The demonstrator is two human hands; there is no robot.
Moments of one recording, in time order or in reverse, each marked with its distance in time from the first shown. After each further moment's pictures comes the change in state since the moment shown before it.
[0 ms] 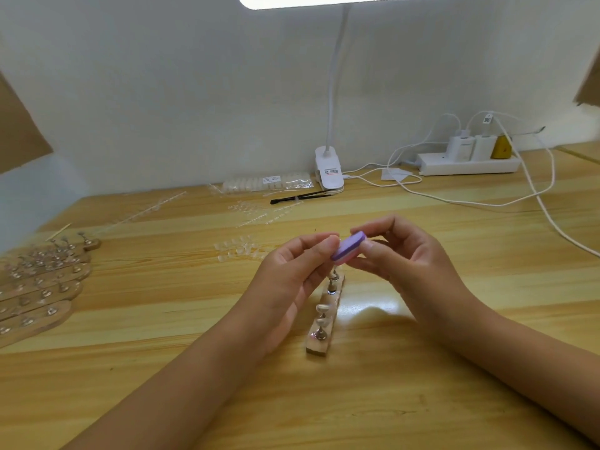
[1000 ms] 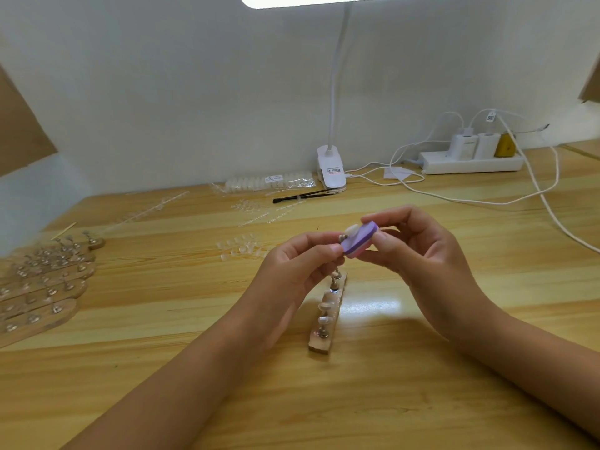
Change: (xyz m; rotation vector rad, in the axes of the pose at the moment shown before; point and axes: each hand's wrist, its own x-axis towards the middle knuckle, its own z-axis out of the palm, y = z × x) left_hand -0.003 0.003 -0.003 0.159 -0.110 0.049; right_hand -0.003 -0.008 0.001 0.008 0.021 -0.094
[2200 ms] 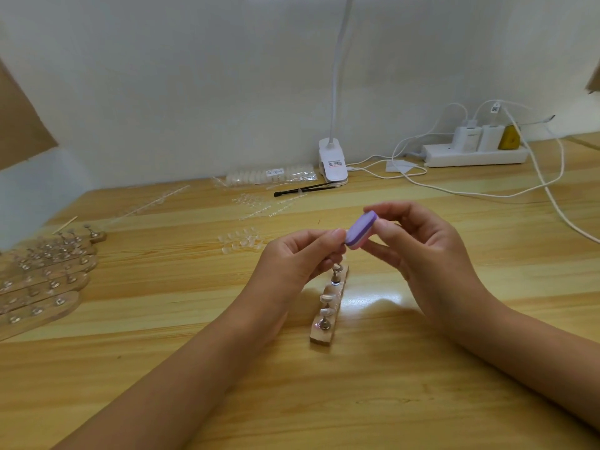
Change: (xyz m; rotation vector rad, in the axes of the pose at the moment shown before) left_hand 0.003 -0.004 0.001 0.125 0.099 0.012; right_hand -0.001 0.004 0.002 0.066 0.047 0.072
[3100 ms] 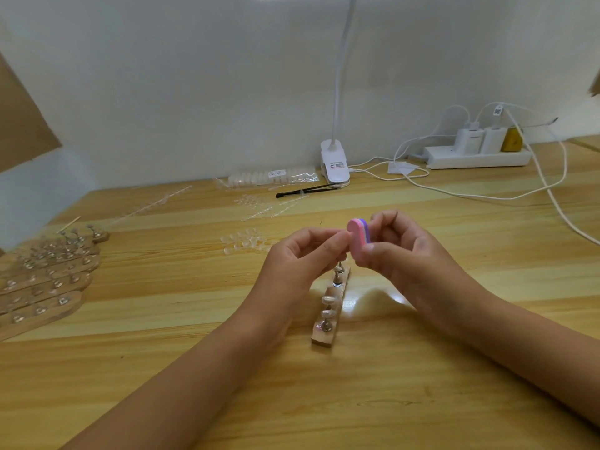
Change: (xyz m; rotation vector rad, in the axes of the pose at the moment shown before) left_hand 0.001 -0.008 -0.001 0.038 0.023 0.085; right_hand 0.006 0.005 -0.005 0.007 -0.160 0.181
